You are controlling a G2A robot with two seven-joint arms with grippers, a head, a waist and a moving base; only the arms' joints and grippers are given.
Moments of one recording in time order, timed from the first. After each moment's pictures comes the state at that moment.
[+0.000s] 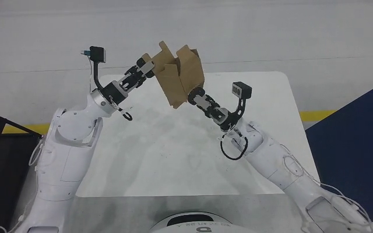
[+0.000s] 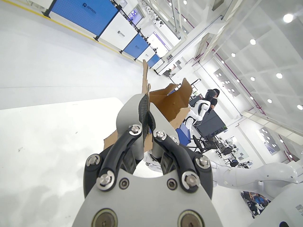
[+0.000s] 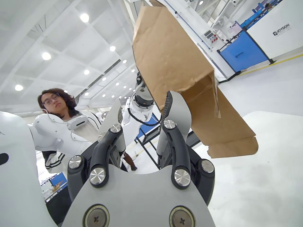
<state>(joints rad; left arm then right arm) 1.22 -1.08 -1.38 -1.81 -0.04 -0.25 -0.57 -1.07 -1.15 0.79 -1.34 0.07 -1.01 0.04</state>
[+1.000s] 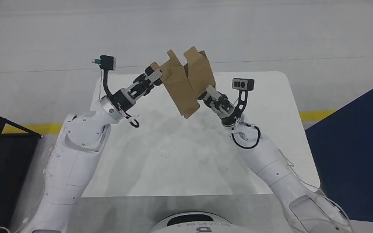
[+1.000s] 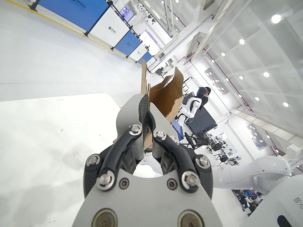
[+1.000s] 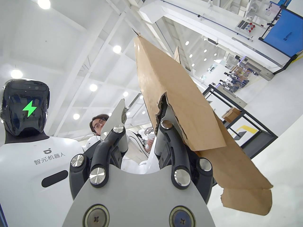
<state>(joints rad) 1.27 -1.09 -1.34 -1.81 -0.04 -0.30 -0.55 -1.11 -1.31 1.00 -1.19 0.80 -1.01 0.81</state>
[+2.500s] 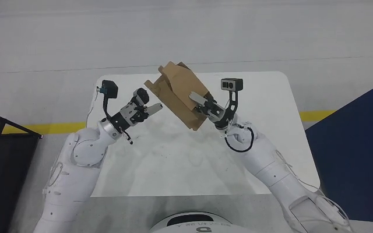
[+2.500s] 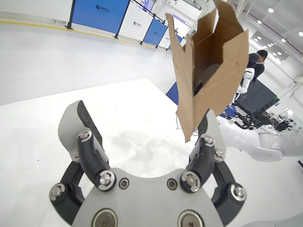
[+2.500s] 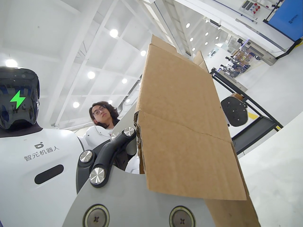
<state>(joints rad) 1.44 -1.09 -1.39 -1.78 0.40 -0.55 -0.41 -1.11 -1.30 0.94 -1.29 0.68 -0.94 0.78</state>
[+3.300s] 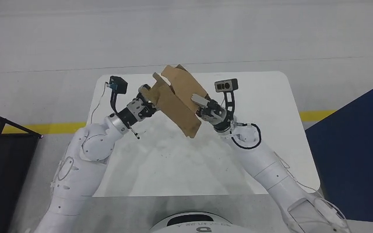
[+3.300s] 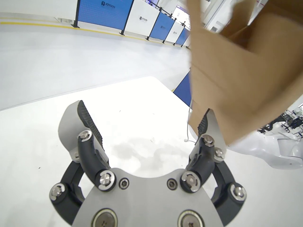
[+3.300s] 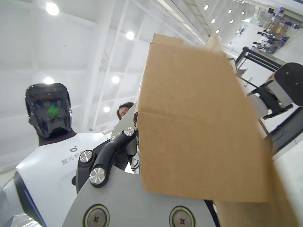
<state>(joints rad) 1.39 -1.09 -1.35 -1.75 0.49 -0.47 -0.36 -1.12 -1.31 0.96 -1.31 1.05 -0.77 1.05</state>
